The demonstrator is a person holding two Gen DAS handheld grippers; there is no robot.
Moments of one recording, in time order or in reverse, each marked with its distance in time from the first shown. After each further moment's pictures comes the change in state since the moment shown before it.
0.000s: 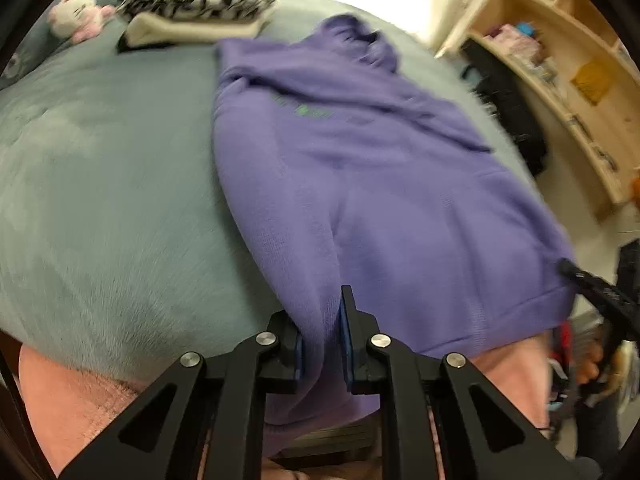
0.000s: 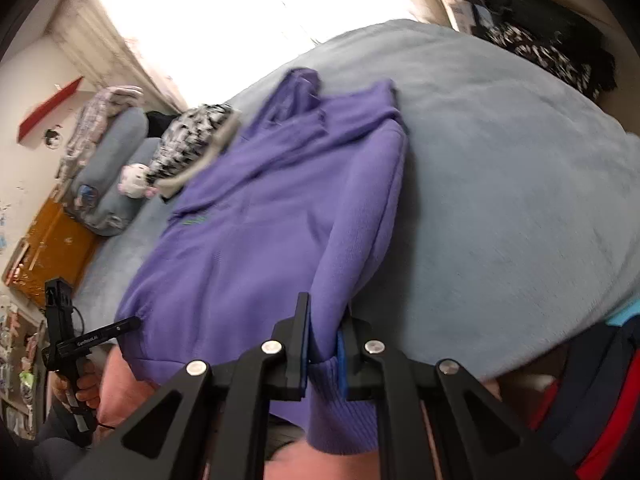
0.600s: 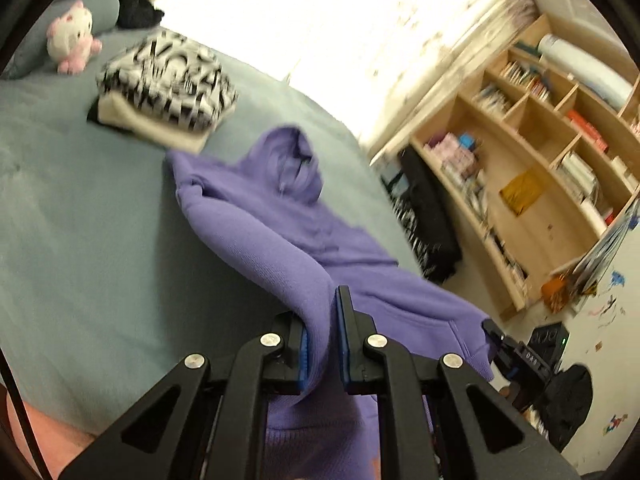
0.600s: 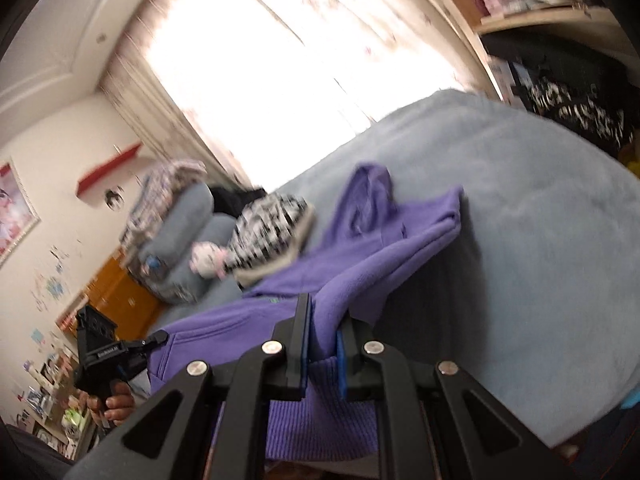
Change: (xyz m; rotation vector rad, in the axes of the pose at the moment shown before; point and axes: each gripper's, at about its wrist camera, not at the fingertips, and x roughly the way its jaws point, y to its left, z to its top) left arm -0.116 -0.016 0.097 -0.163 -0.290 -0.296; right arm -0.069 0.052 0.098 0.024 -0.273 0.229
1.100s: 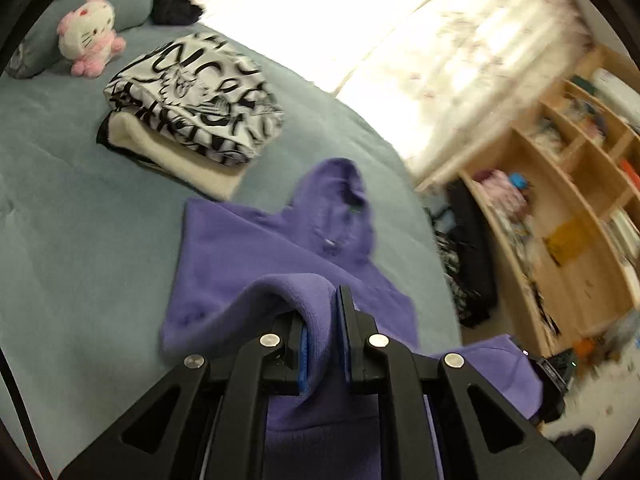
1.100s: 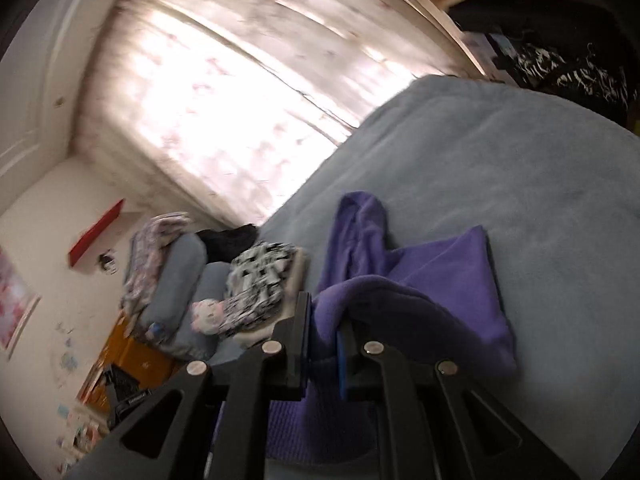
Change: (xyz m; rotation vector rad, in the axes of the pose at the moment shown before) left arm 0.110 0.058 0.123 -0.122 -0.013 0.161; right arm 0.129 -0.078 0.107 0.210 -0.003 -0.014
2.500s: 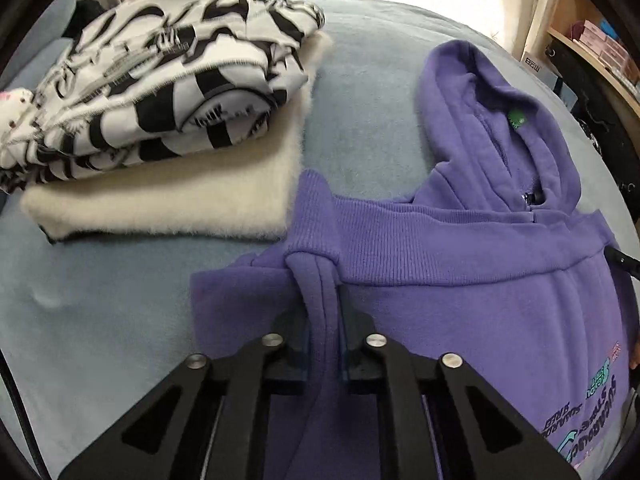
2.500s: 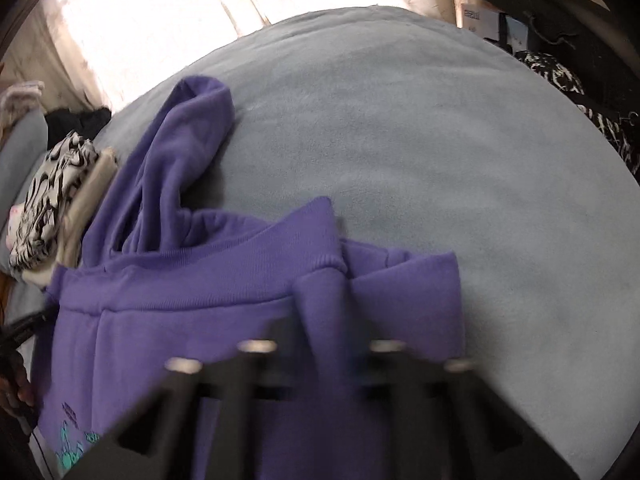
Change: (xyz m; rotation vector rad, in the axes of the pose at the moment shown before) left arm 0.261 0.047 0.048 0.415 0.216 0.460; right arm 0.236 -0.108 0.013 -0.299 0.306 -0.517
